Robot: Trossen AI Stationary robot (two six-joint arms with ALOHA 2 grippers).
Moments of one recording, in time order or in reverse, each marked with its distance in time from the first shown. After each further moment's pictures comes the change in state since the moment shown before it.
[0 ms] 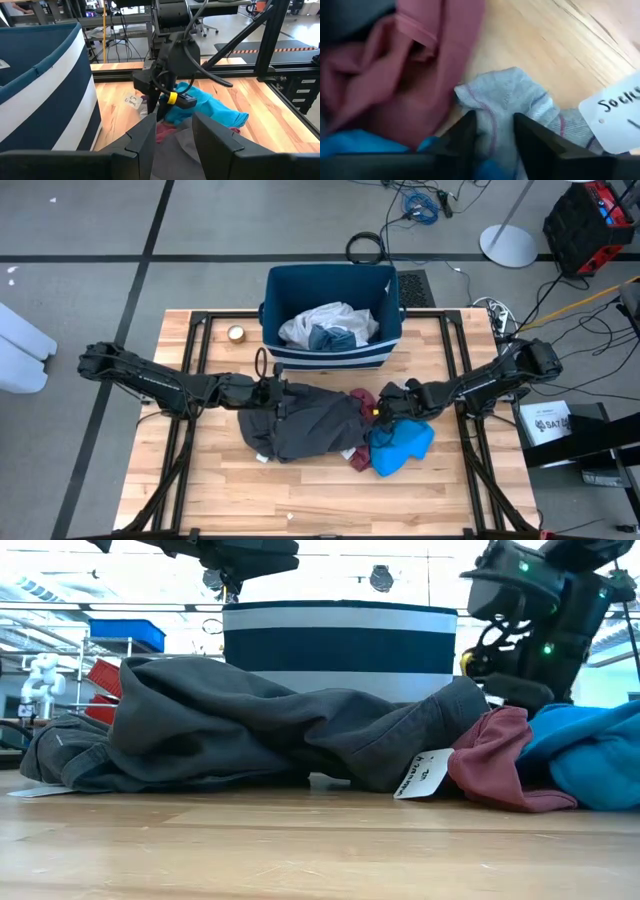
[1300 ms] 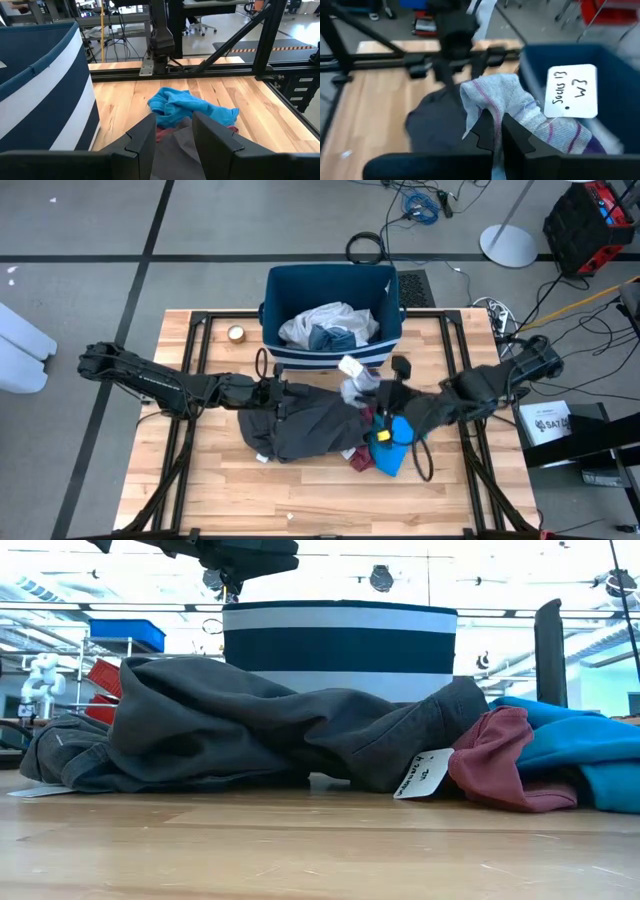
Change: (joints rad) left arm 0.000 0.000 0.000 -0.004 0.009 0.002; right arm 0.264 -0.013 0.944 -0.251 0.363 -0.598
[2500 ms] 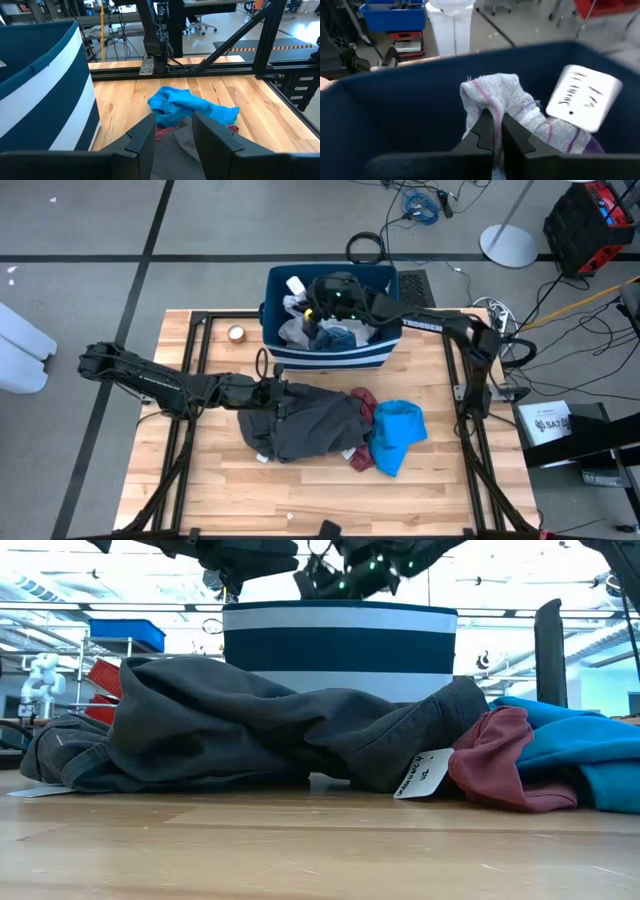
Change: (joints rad) left arm 0.000 0.000 0.000 -0.005 0.000 0.000; right arm -0.871 0.488 0.070 0.677 -0.779 -0.339
